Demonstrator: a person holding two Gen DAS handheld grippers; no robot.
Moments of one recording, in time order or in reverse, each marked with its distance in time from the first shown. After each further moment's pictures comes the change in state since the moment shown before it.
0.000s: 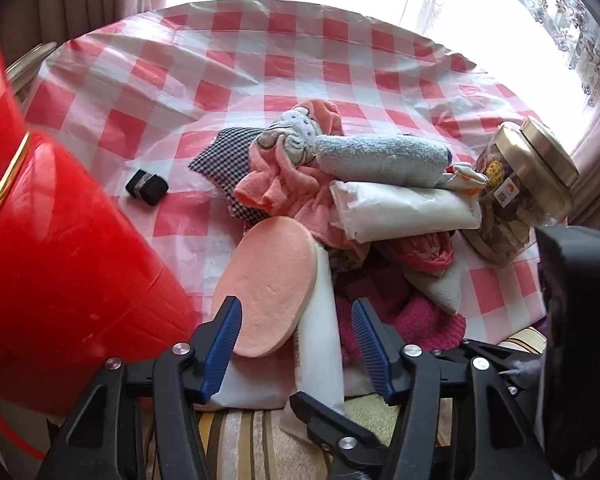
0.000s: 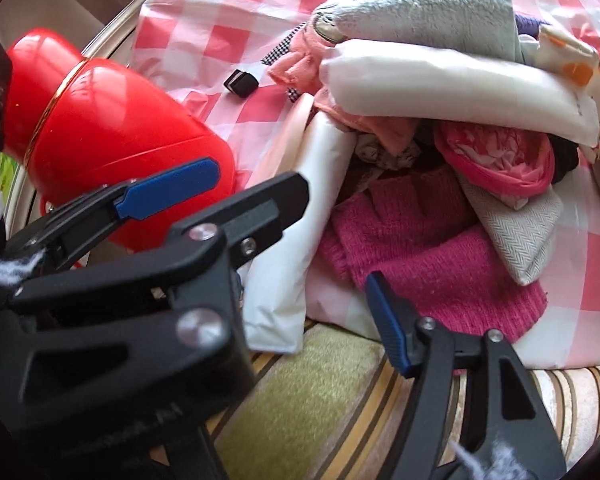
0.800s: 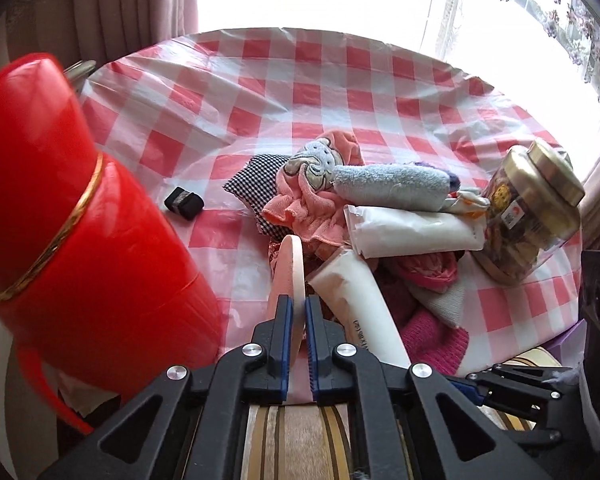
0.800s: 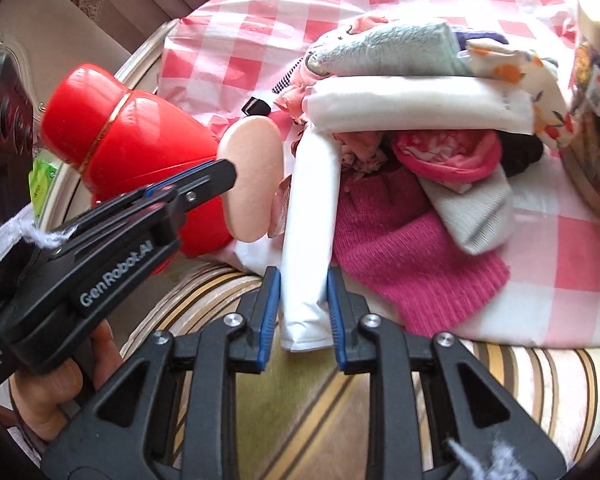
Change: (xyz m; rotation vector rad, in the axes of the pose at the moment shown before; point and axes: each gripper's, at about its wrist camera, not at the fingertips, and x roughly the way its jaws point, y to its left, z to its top) left arm -0.024 -0.007 0.000 -0.027 -0.085 0.110; right arm -0.055 -0.023 -0.025 0.010 -0.082 0.091
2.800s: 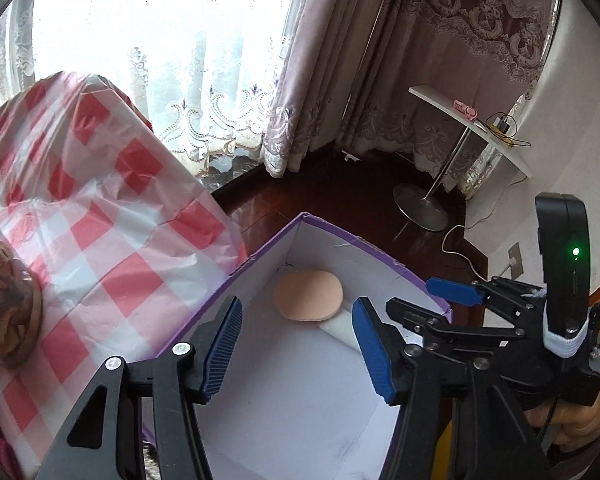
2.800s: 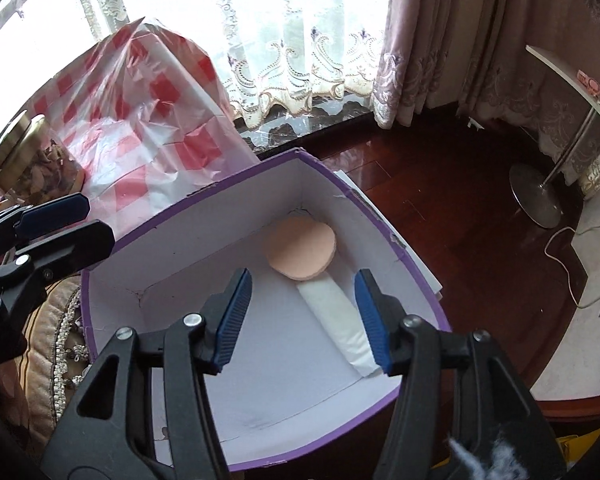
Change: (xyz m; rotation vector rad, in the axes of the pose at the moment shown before) left arm -0.038 -0.484 -0.094 0.669 0.094 -0.704; right arm -0.323 -0.307 -0.216 0.531 -0.317 -0.775
